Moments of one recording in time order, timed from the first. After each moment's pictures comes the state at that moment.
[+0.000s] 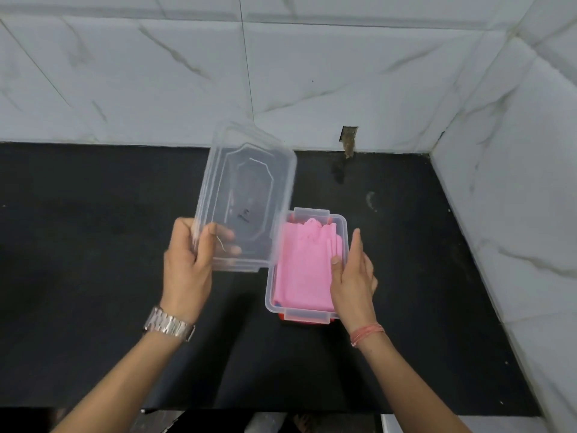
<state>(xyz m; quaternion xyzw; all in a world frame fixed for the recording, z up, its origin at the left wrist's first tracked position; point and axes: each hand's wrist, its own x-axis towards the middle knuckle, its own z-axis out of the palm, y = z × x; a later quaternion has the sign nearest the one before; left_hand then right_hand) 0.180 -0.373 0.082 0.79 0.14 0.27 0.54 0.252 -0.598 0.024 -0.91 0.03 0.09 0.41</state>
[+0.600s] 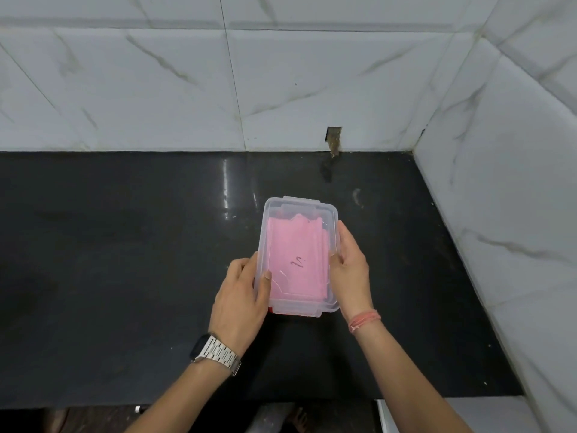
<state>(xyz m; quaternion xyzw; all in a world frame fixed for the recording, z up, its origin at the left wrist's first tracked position) 0.161 -0.448 0.034 0.93 0.15 0.09 0.31 0.256 -0.610 0.027 -0.79 0.01 0.08 0.61</state>
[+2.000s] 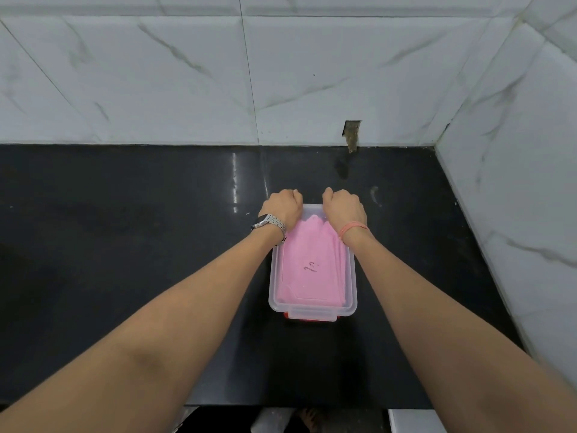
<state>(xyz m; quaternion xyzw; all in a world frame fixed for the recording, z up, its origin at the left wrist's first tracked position) 0.359 -0.422 0.014 0.94 0.20 -0.03 0.28 0.389 -0.553 0.024 -0.96 -0.04 0.11 0.24</state>
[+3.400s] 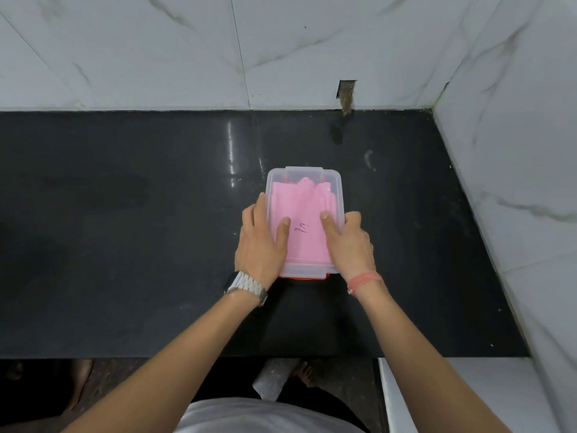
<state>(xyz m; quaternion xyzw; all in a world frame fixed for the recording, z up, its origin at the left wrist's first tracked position) 0.201 -0.459 0.007 0.91 0.20 0.11 0.35 0.254 -0.607 0.011 -0.91 0.06 0.13 0.40</state>
